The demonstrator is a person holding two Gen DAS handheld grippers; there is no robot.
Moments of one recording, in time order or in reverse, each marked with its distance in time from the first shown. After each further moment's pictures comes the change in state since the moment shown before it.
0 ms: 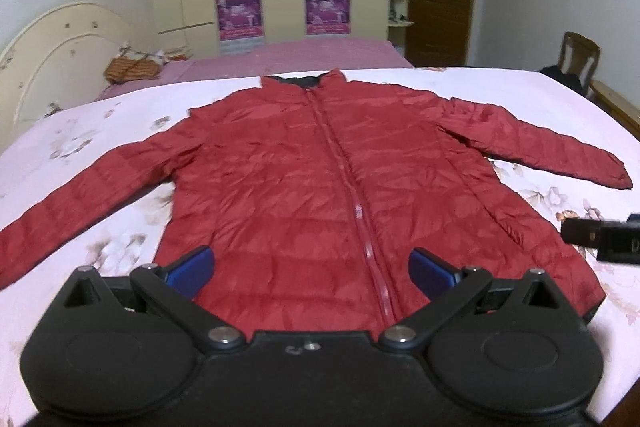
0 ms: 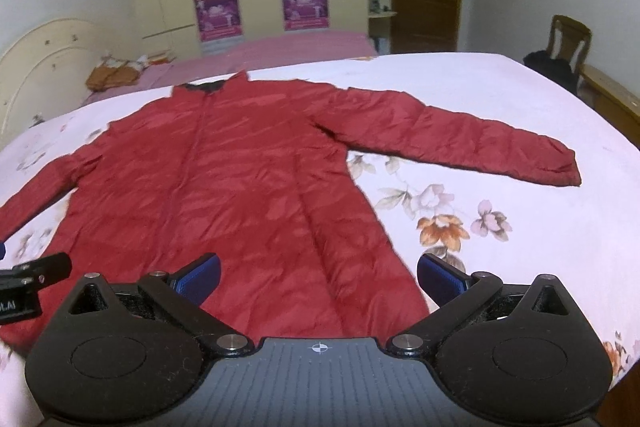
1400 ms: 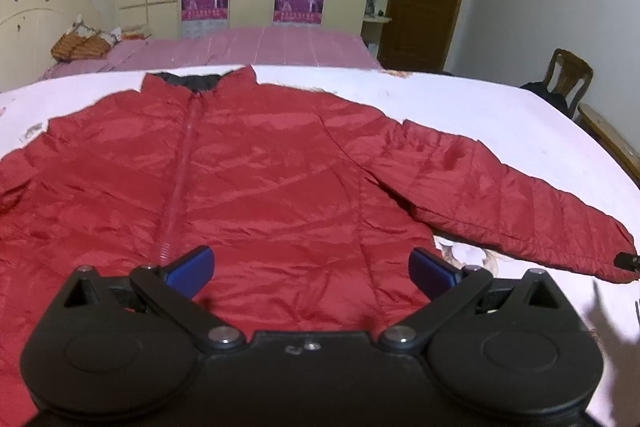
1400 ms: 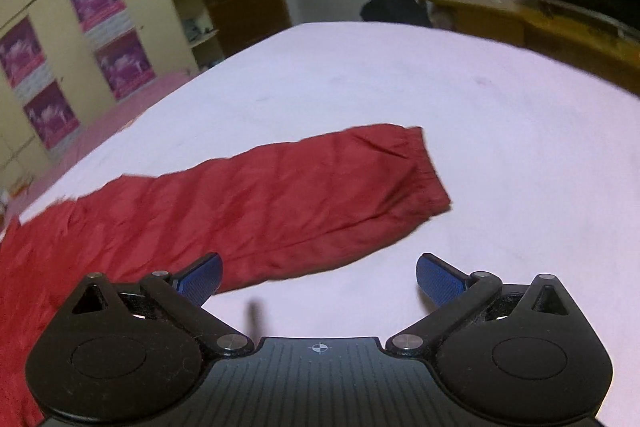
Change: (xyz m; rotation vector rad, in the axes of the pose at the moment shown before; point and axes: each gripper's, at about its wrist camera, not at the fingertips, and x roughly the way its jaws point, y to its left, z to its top) left arm 0.164 -0.119 0.079 -0.098 0.048 -0.108; right arm 0.136 -0.290 0.047 0.507 -0.050 -0.229
